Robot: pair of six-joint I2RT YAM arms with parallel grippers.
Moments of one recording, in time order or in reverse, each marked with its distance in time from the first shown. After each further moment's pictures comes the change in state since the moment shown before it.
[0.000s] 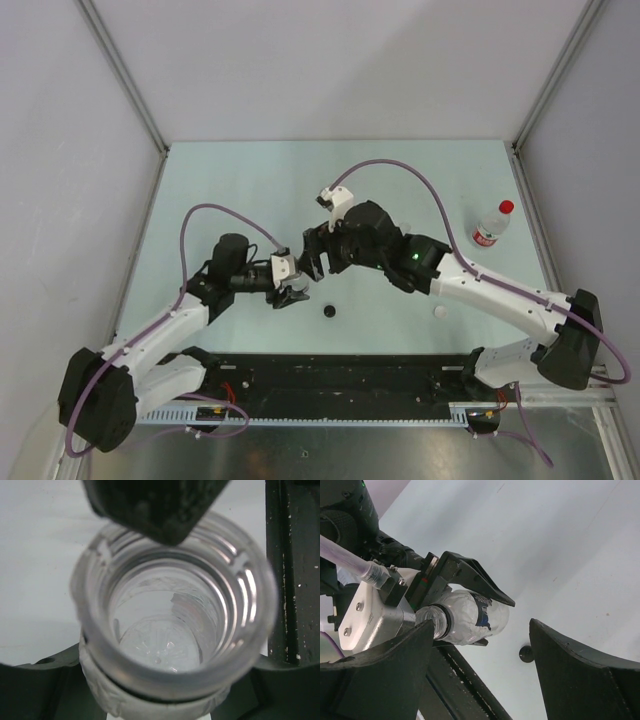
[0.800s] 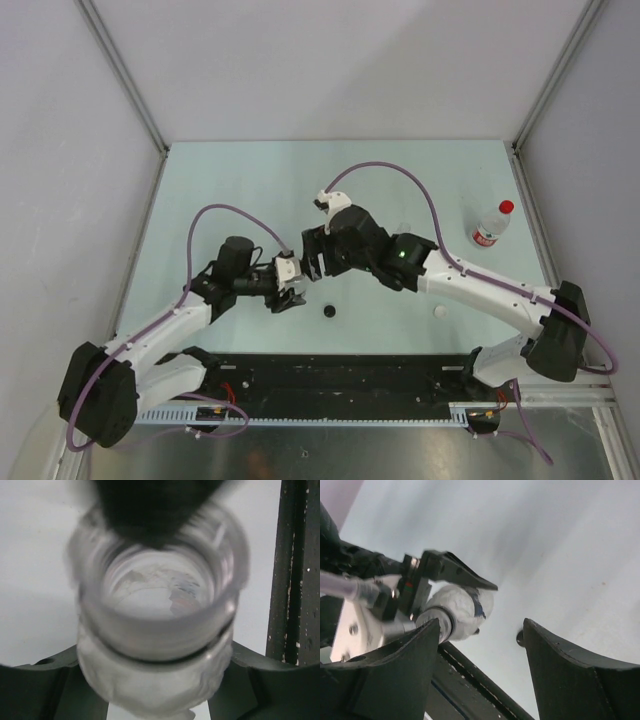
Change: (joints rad) left arm -0.009 0.025 0.000 -0.085 -0.108 0.006; right arm 0.007 0.086 0.046 -0.099 0.069 0.110
